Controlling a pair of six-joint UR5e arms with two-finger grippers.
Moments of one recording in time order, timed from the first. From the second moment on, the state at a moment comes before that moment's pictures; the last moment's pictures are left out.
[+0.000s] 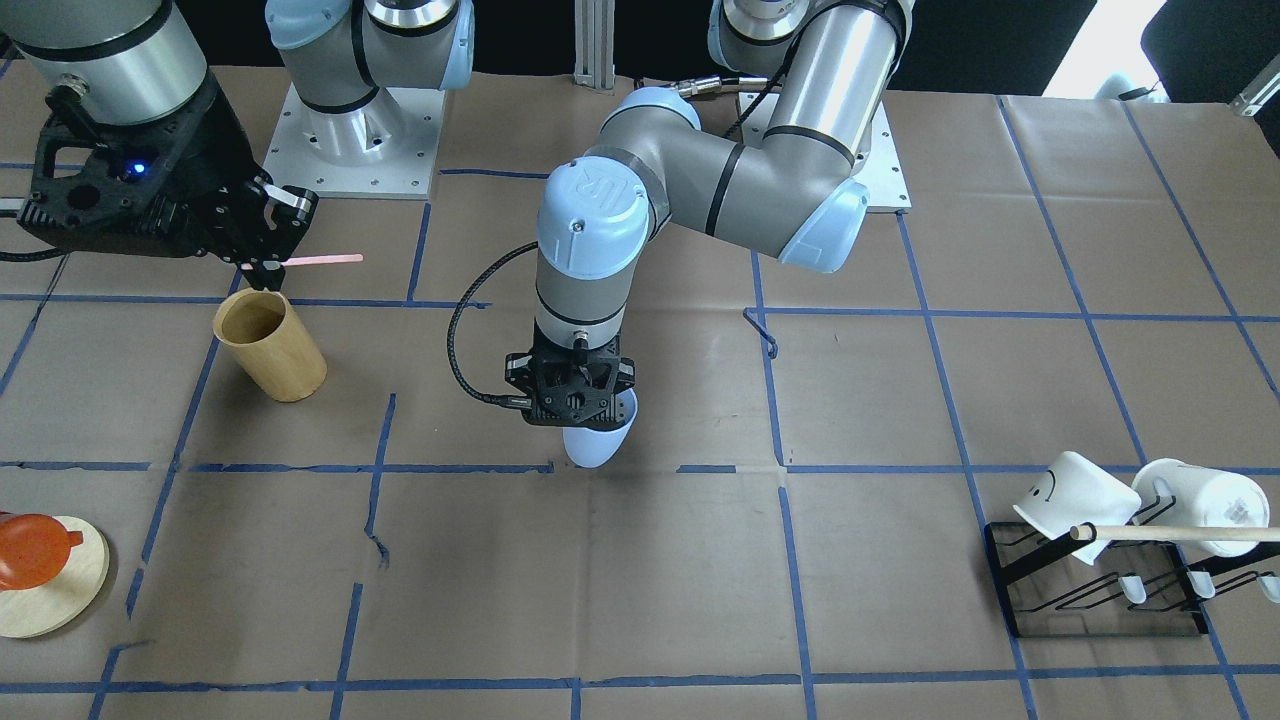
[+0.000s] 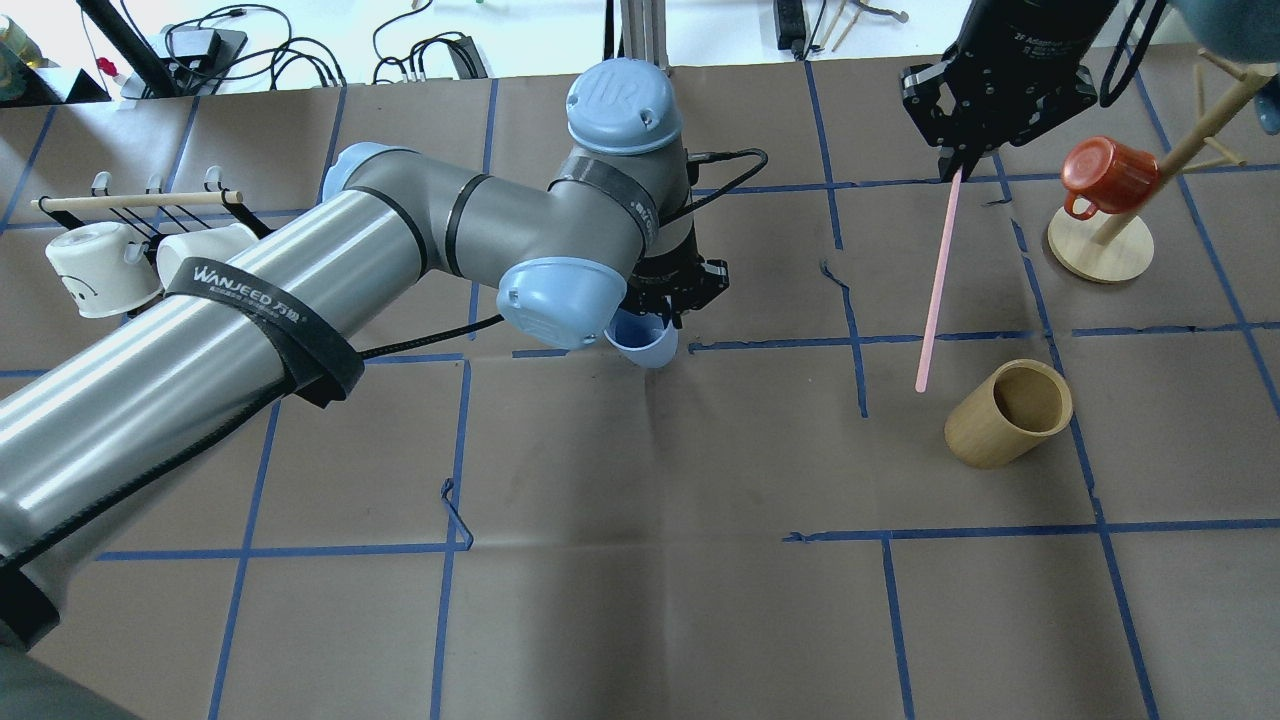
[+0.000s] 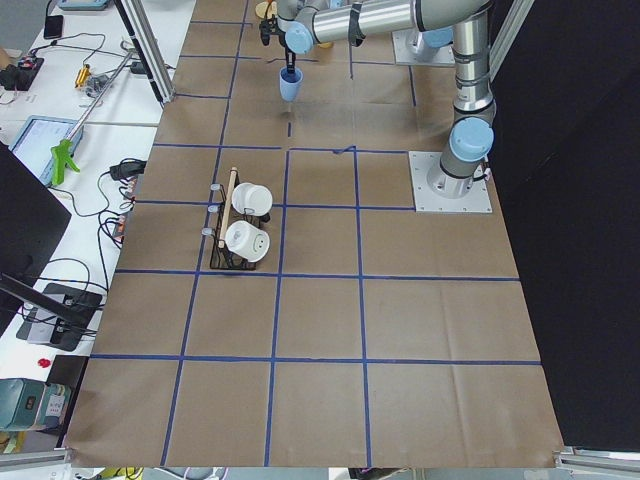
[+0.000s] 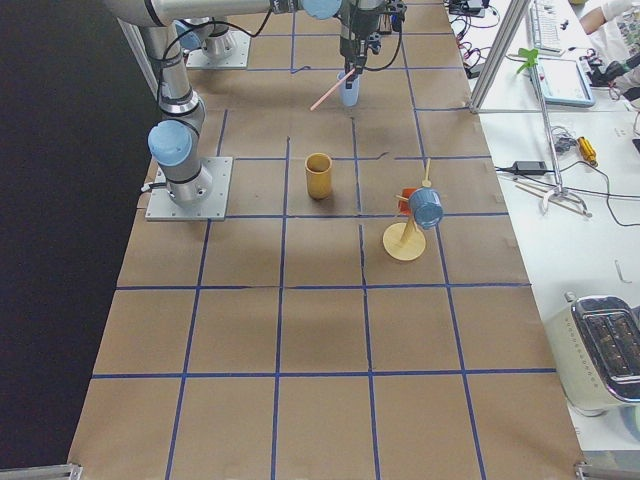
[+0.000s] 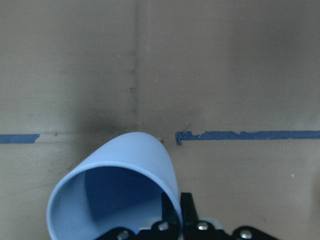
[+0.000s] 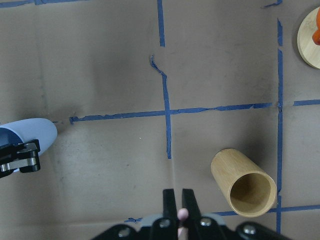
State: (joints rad) left arm -1.98 -2.00 -1.59 -1.08 1.49 -0.42; right arm 1.56 -1.48 1.40 -1.50 -1.57 0.06
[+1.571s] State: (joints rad) left arm -1.66 -1.65 -1.40 -1.61 1.54 -0.01; right arm 1.68 -1.39 1.31 -1.68 -1.57 0.16
